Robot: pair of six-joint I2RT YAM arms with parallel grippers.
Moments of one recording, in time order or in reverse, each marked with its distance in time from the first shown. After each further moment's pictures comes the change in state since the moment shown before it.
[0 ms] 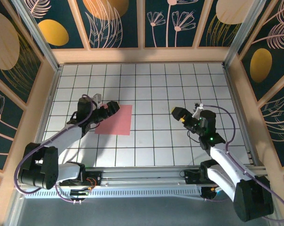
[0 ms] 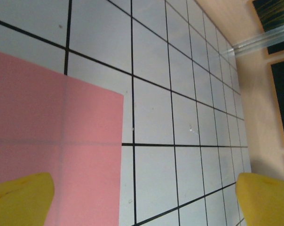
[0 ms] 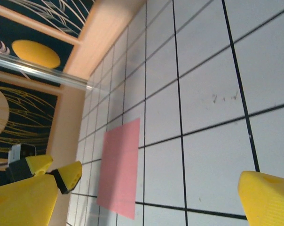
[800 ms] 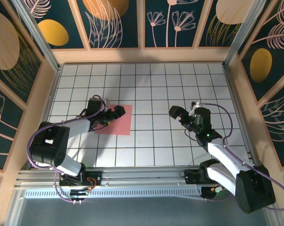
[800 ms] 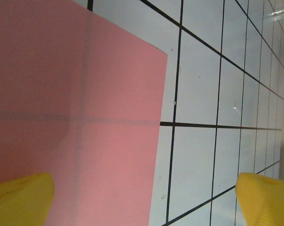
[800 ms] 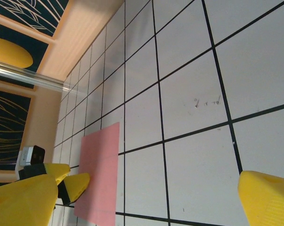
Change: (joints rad) left arm -0.055 0.254 0.059 -0.005 0.009 0.001; right arm 0.059 0.089 0.052 -0.018 0.135 -0.035
